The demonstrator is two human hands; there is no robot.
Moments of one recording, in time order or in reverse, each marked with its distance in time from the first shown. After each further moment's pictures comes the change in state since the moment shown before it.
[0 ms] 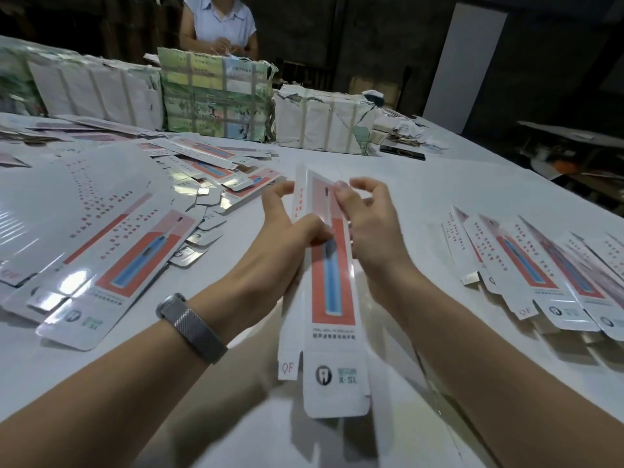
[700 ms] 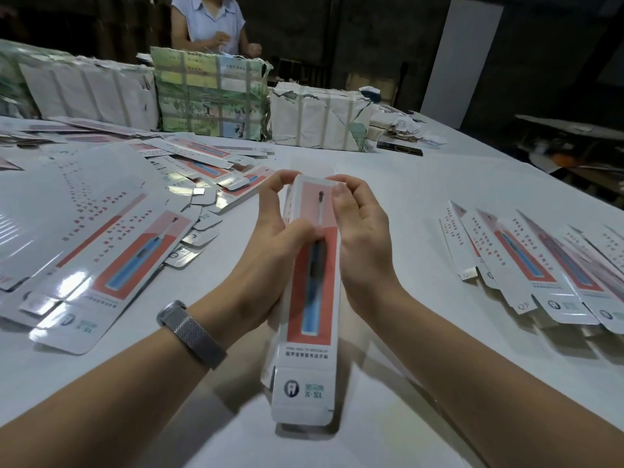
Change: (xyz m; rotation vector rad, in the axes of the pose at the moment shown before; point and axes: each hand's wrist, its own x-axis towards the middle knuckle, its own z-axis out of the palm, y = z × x) left_hand -0.002 -0.011 -0.003 -0.001 -0.094 0.255; right_hand -0.024 -0.003 0.013 0.207 -0.046 -0.177
